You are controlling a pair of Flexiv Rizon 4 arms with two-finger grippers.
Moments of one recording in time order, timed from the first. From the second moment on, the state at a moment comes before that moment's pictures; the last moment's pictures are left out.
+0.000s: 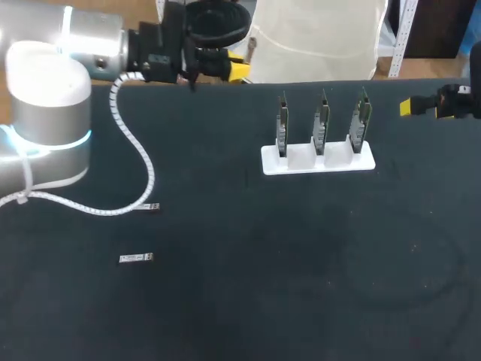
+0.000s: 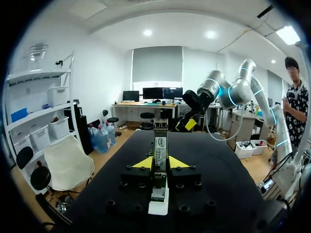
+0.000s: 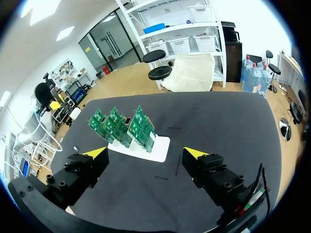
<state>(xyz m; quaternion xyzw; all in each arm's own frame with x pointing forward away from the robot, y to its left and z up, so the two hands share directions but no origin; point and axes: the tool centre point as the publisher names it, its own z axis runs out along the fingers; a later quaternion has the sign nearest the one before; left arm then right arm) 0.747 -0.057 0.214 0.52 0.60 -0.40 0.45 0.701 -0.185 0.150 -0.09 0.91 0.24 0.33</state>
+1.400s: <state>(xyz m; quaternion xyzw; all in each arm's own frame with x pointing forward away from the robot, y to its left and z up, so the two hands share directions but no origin) 0.753 -0.124 0.173 0.53 0.54 -0.48 0.44 0.701 -0.185 0.150 -0.09 0.91 0.24 0.33</state>
